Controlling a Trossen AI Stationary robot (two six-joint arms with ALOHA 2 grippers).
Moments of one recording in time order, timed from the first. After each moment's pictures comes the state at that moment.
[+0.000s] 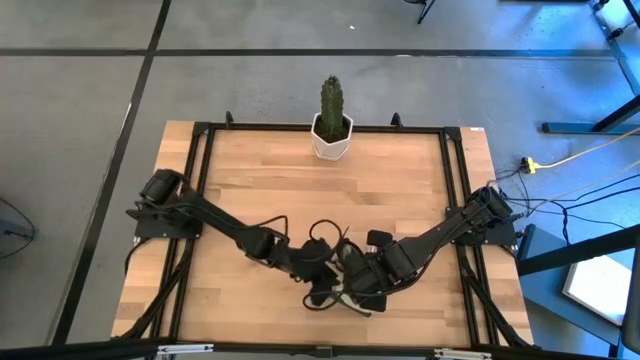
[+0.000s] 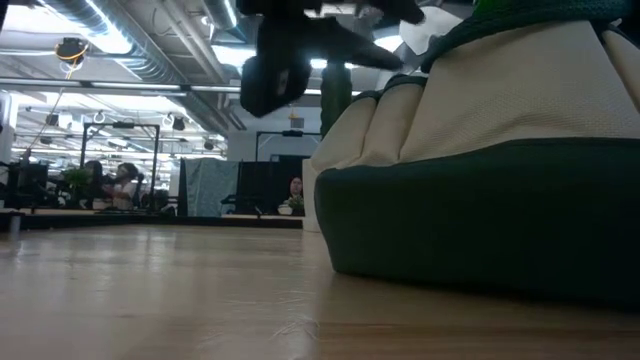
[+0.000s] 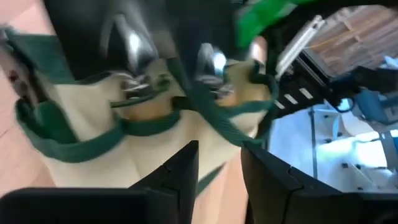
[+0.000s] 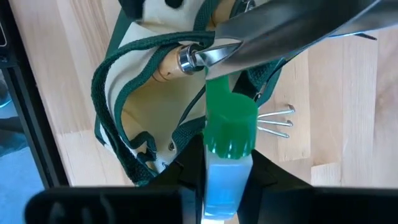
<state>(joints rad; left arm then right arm) -0.40 1.82 1.21 0.04 -0.16 -0.91 0.55 1.97 1.83 -1.37 0.15 0.68</state>
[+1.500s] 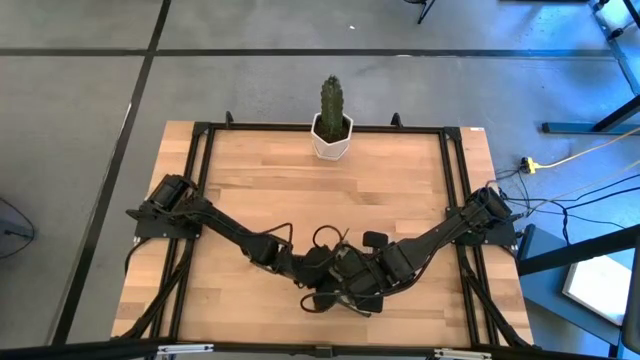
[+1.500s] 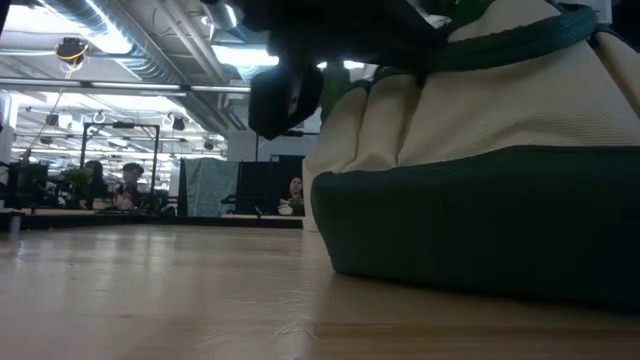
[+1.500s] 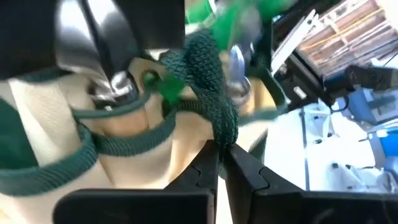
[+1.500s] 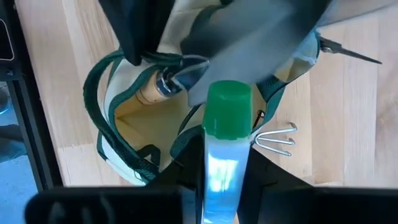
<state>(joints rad) -0.42 1.90 1.21 0.16 -0.16 -0.92 0.55 1.97 1.82 -1.32 0.18 0.66</state>
